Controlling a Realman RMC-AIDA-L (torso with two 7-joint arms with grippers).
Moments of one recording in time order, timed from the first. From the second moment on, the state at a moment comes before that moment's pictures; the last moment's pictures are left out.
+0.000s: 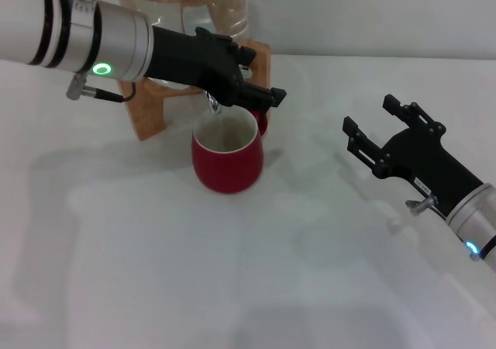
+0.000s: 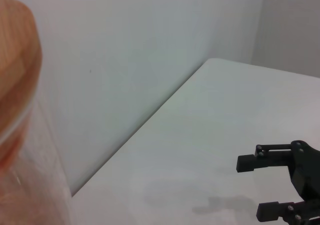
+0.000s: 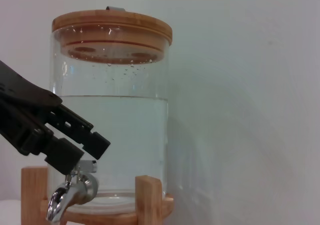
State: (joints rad) left arm -0.68 -2.08 1.16 1.19 -1.00 -1.33 1.13; right arm 0.42 2.02 0.68 0.49 -2.51 -1.02 0.12
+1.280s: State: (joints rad) left arm -0.70 -2.07 1.16 1.16 -0.99 -1.32 1.17; right arm 0.43 2.02 0.69 0.48 -2.51 -1.02 0.12
